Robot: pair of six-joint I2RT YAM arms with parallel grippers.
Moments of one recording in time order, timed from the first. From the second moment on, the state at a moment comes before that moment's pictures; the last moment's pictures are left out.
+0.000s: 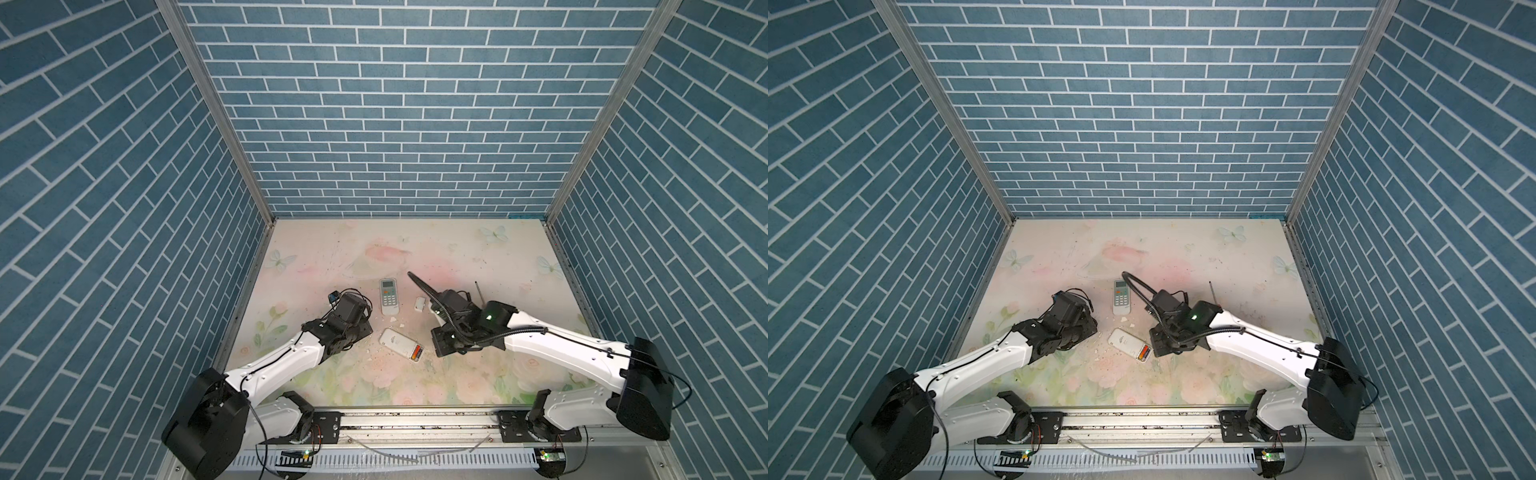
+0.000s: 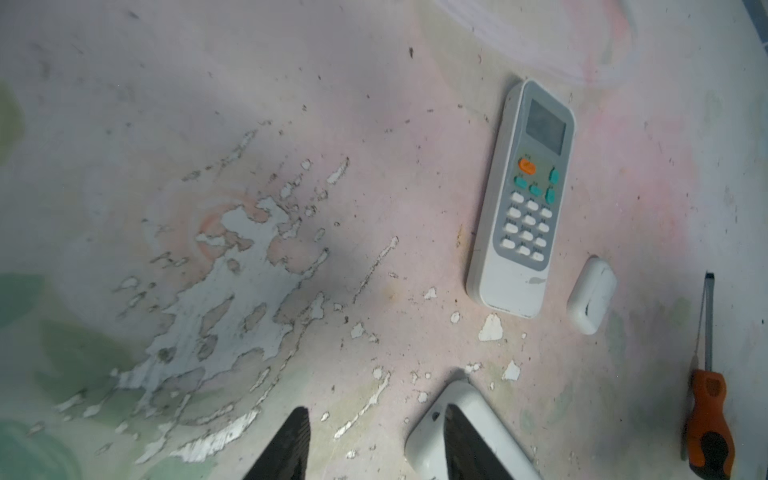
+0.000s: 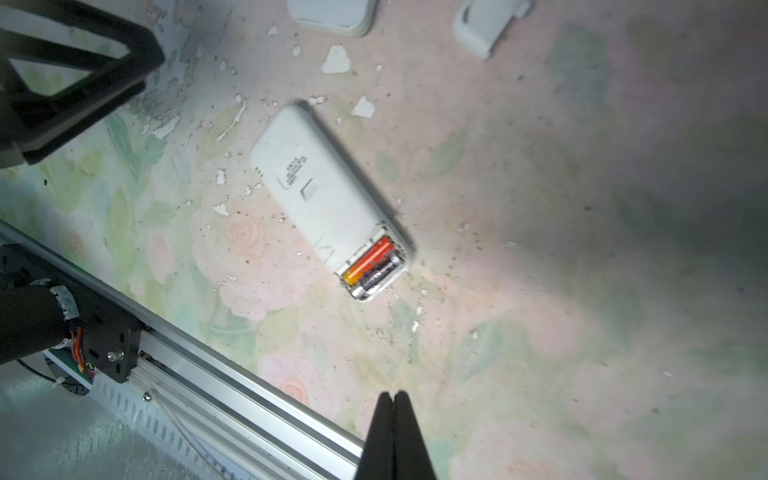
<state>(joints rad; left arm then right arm) -0.59 1.19 0.56 -0.34 -0.08 -1.00 1.07 1.40 1.00 -0.76 -0.07 0.66</state>
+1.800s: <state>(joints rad) -0.42 1.06 0.52 -0.28 0.04 -0.99 0.95 1.40 1.03 -0.82 -0.05 0.64</state>
